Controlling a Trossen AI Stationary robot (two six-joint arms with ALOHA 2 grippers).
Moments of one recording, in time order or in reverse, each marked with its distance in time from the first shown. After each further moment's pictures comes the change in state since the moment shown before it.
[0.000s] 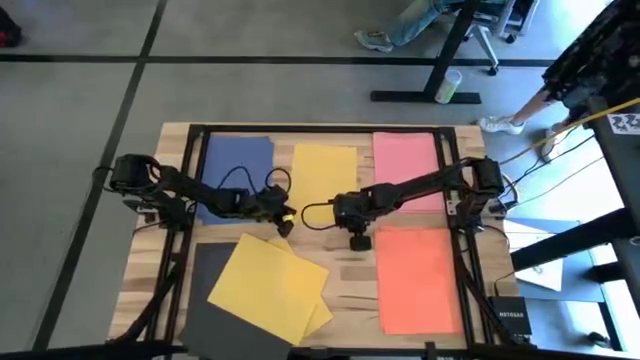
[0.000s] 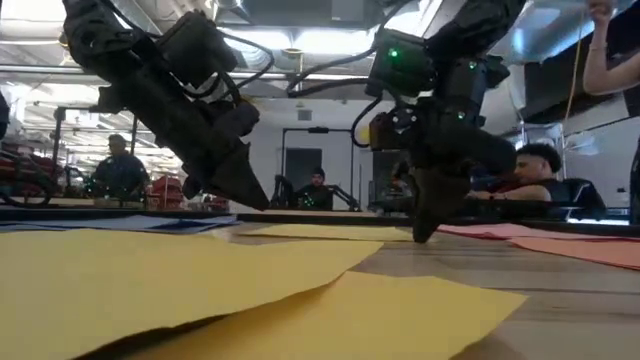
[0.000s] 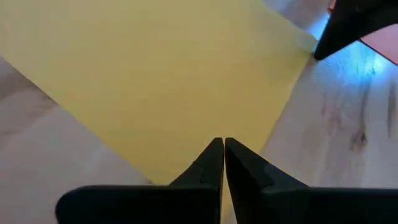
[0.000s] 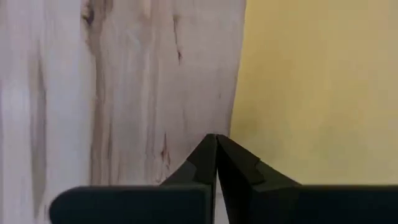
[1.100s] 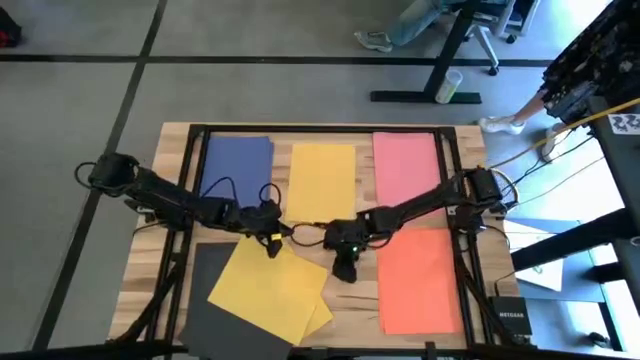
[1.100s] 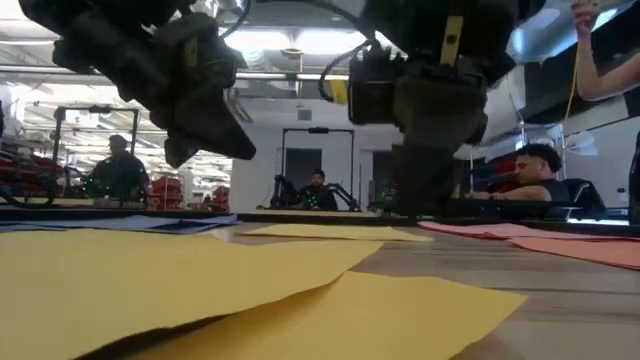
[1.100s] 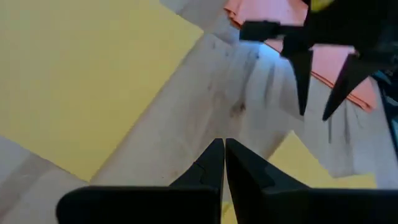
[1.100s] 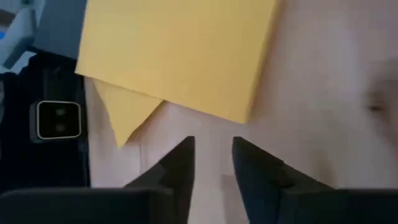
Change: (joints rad) left arm -0.217 -0.181 0.000 -0.088 0.000 -0.072; right arm 0.239 0.068 0.030 0.370 -0.376 0.671
